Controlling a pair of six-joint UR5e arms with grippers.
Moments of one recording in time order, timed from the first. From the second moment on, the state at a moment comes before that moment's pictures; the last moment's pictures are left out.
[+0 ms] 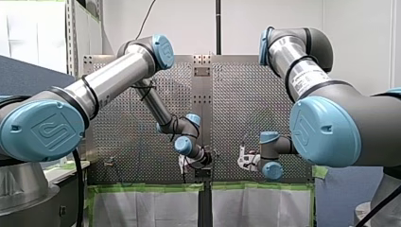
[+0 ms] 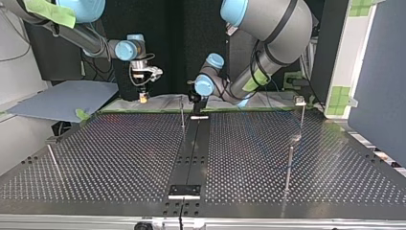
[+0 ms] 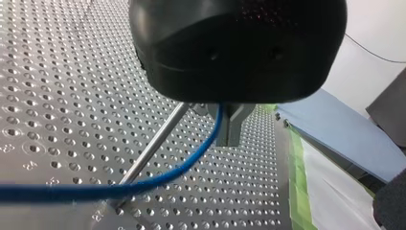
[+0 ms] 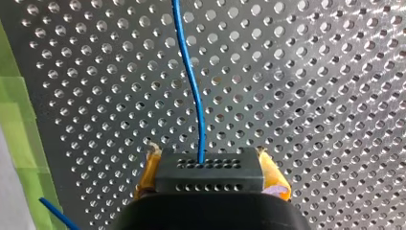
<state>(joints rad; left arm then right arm) -0.50 -2.54 -1.38 -2.79 -1.53 -2.03 1.90 -0.62 1.77 -1.12 1.47 1.67</state>
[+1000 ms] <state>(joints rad) -0.47 -2.54 -1.38 -2.75 -1.53 -2.06 1.87 -0.62 1.72 -1.10 1.47 1.69</state>
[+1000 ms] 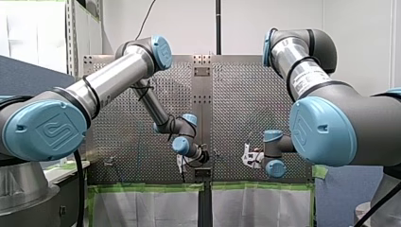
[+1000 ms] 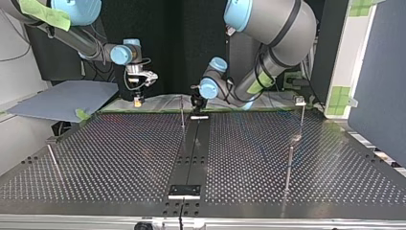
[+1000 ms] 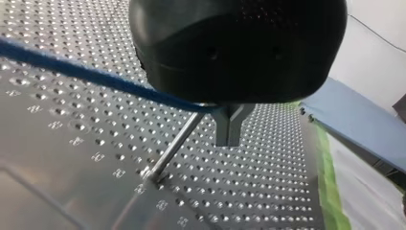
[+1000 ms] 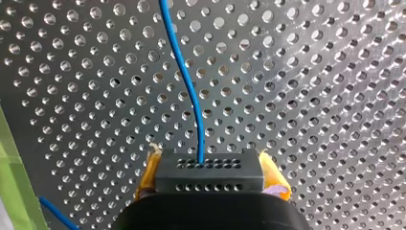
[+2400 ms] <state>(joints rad) -0.43 -2.54 -1.36 -2.73 -1.64 -2.00 1.83 -0.60 1.62 -1.06 1.44 1.68</state>
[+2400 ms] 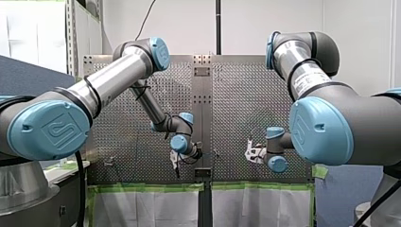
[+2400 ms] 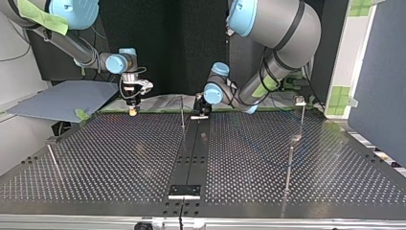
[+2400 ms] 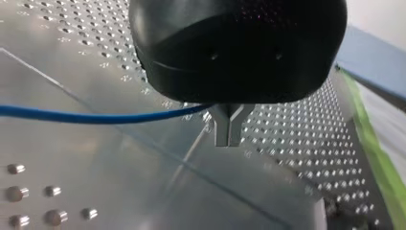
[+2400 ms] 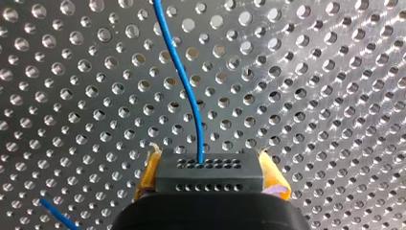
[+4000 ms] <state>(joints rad) -0.52 -2.50 -1.36 -2.88 -1.68 -1.74 1.83 -0.59 1.61 -1.04 1.43 1.68</state>
